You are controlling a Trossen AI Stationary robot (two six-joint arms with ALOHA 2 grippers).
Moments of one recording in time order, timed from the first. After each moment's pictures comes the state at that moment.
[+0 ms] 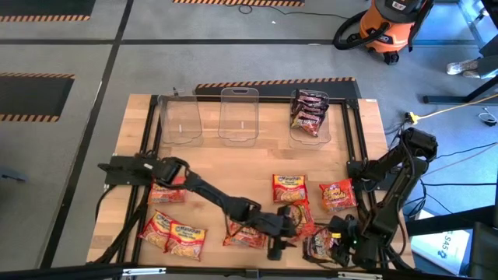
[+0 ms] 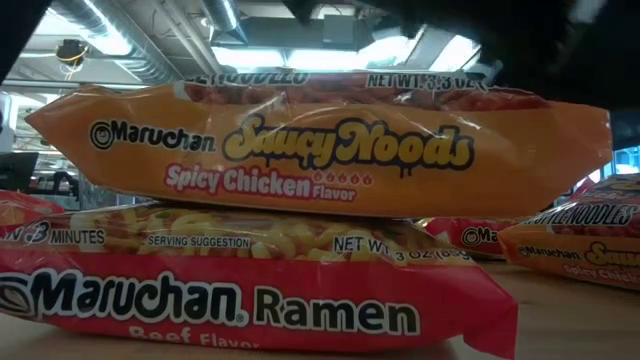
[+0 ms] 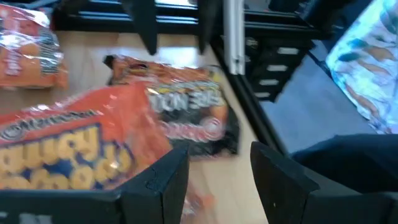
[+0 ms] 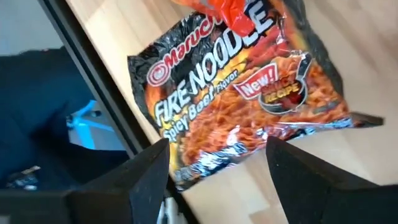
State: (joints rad) left arm -0.40 2.36 1.77 0.16 -0.03 -0.24; right arm 1.14 1.51 0.88 -0.57 0.21 1.72
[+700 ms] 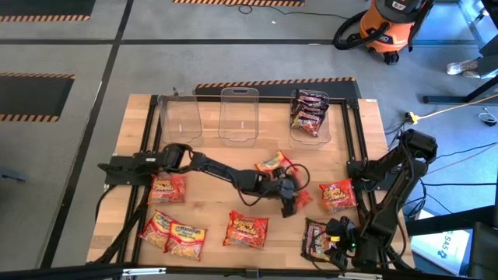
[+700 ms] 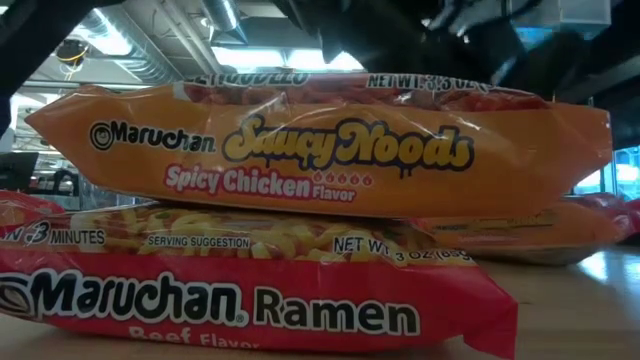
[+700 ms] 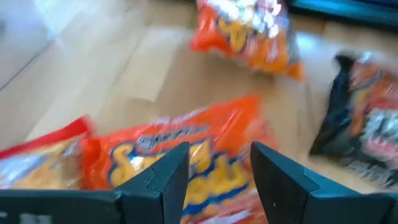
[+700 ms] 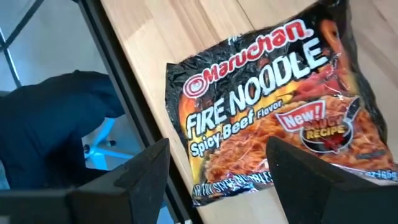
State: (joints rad) left arm -0.20 2.34 1.81 -0.11 -0.27 -0.34; right arm 1.14 1.53 0.88 -0.48 0.30 1.64
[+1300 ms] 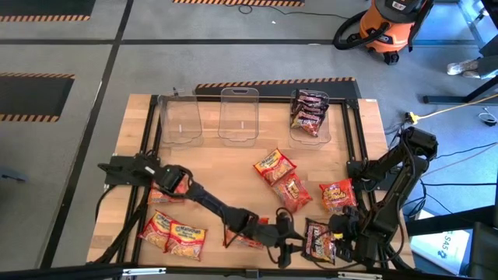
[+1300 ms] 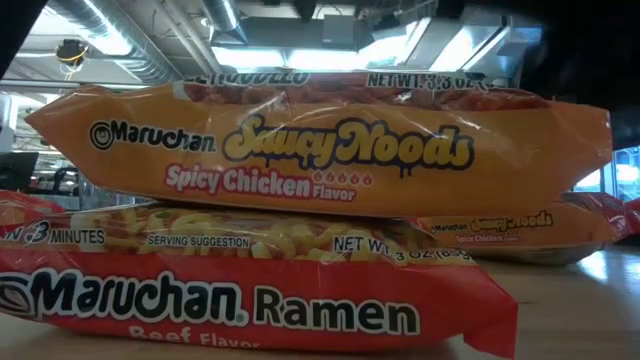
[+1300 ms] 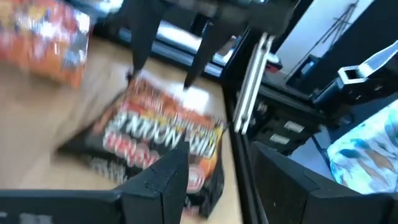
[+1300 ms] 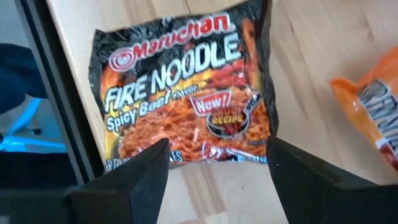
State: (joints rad) left arm -0.46 2.45 1.81 0.38 -0.28 -0.55; right arm 1.14 1.49 0.88 -0.71 0.25 1.47
